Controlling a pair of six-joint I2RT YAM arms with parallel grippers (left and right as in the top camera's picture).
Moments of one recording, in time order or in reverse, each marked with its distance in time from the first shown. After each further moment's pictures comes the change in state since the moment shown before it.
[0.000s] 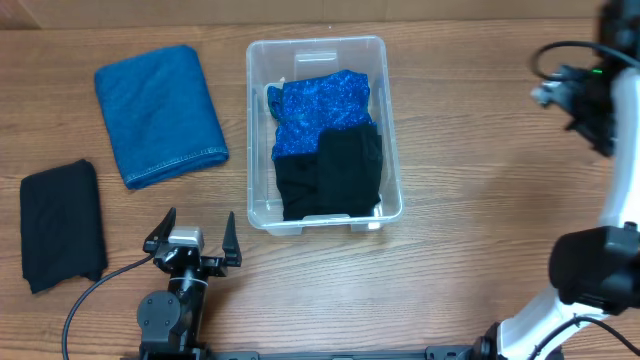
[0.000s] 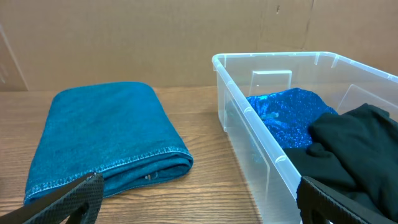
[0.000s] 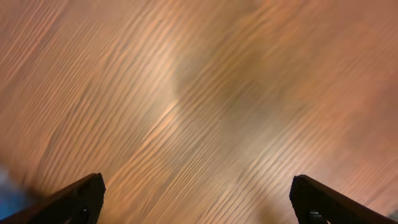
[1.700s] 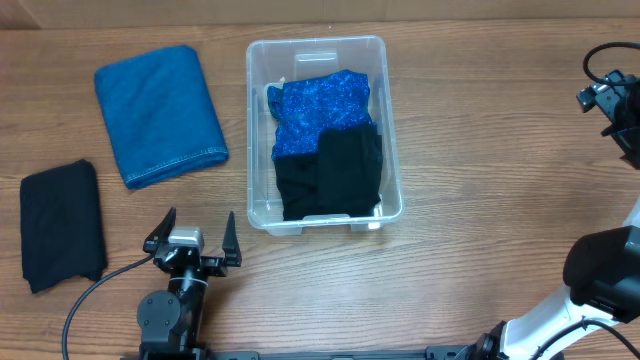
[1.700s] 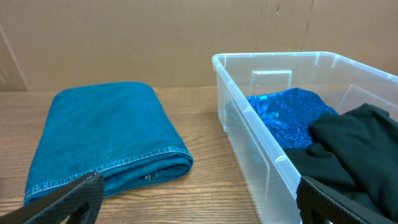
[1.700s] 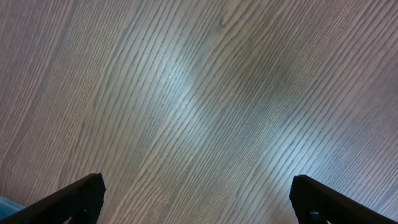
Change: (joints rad) left arm 0.000 0.000 0.000 0.000 0.000 0.000; right arm -0.140 0.000 0.000 0.031 -0.051 0.009
